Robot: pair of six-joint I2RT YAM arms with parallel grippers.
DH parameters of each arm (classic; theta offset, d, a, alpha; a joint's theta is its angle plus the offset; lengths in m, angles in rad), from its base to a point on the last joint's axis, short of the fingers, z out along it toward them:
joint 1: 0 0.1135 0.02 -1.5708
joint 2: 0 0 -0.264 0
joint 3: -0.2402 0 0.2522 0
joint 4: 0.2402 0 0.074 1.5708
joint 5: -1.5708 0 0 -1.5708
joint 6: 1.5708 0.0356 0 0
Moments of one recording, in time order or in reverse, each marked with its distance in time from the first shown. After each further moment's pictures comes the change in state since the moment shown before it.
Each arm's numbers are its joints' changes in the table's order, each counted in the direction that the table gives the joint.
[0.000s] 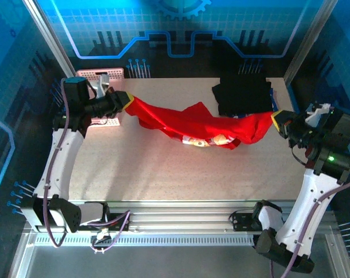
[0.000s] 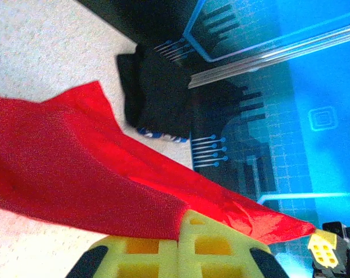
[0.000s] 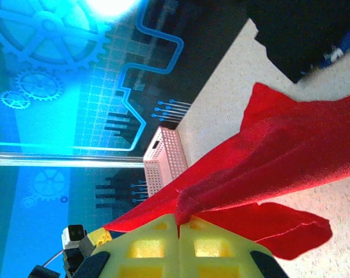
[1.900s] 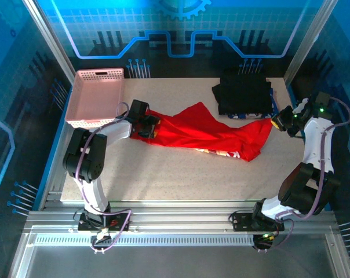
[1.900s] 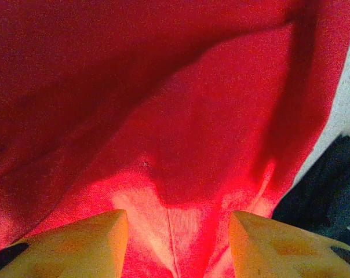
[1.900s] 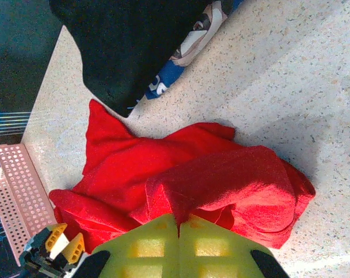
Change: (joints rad) left arm -0.314 0.585 0.167 -0.323 0.577 -0.724; right arm 0.048 0.542 0.080 -0.131 -0.312 -0.354
